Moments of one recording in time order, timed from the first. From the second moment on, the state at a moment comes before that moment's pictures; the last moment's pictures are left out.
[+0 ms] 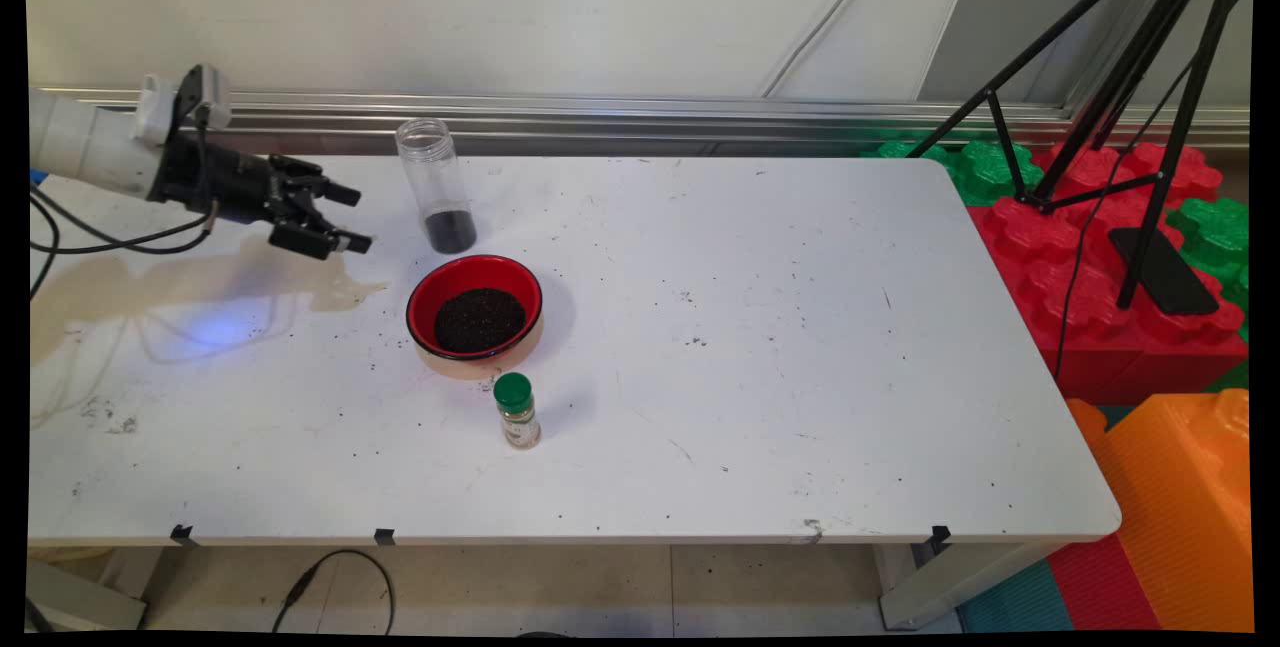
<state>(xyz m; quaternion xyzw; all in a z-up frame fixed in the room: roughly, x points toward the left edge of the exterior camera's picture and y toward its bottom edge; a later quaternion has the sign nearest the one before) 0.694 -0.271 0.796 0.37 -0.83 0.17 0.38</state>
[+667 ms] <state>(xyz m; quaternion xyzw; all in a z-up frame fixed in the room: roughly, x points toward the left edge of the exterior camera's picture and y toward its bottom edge) 0.682 -0.305 0.773 0.35 -0.82 0.19 0.41</state>
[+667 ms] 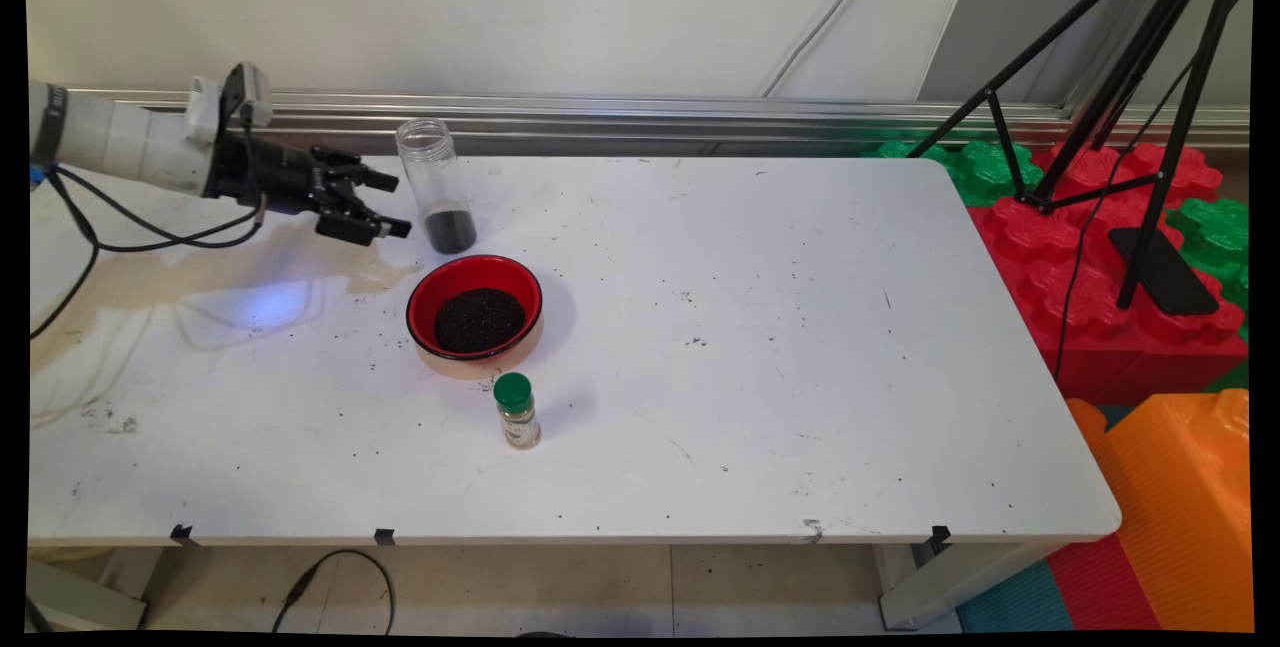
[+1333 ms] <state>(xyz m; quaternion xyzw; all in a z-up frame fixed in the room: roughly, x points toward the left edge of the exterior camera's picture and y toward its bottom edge) 0.676 -0.335 0.748 0.34 -0.80 0.21 0.44</state>
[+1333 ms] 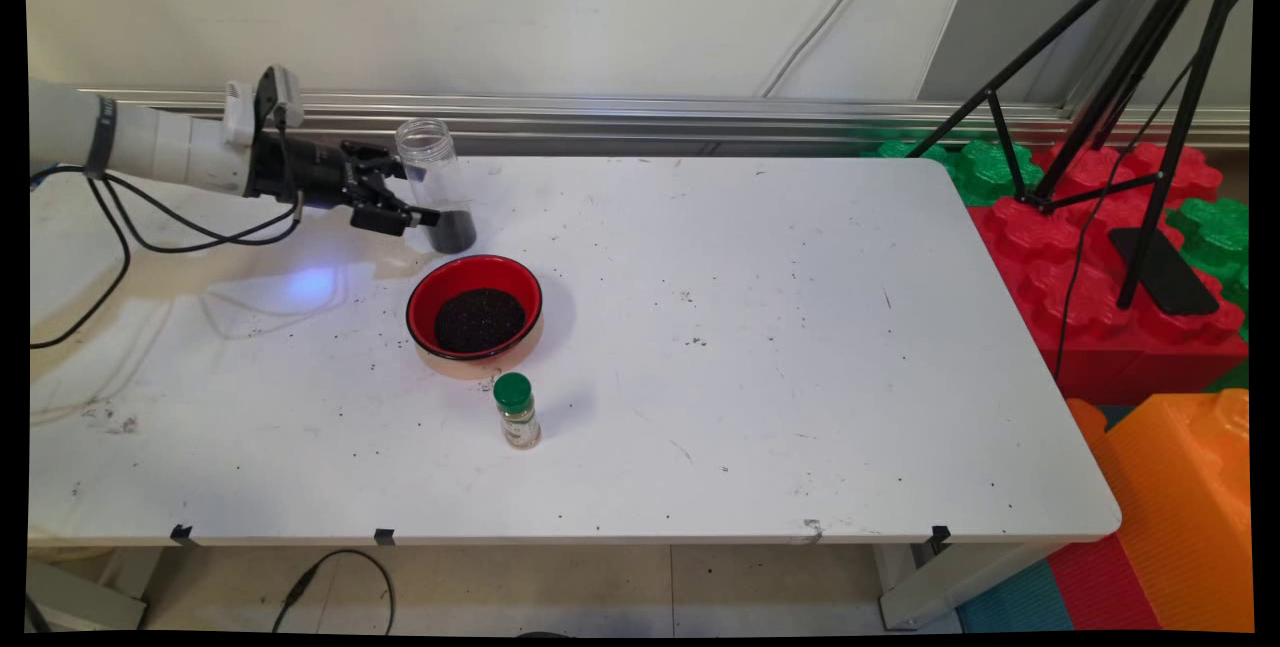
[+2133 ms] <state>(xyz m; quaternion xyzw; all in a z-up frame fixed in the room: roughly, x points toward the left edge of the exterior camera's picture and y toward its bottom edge) 0.671 -0.357 0.727 0.32 -0.79 0.22 0.47</state>
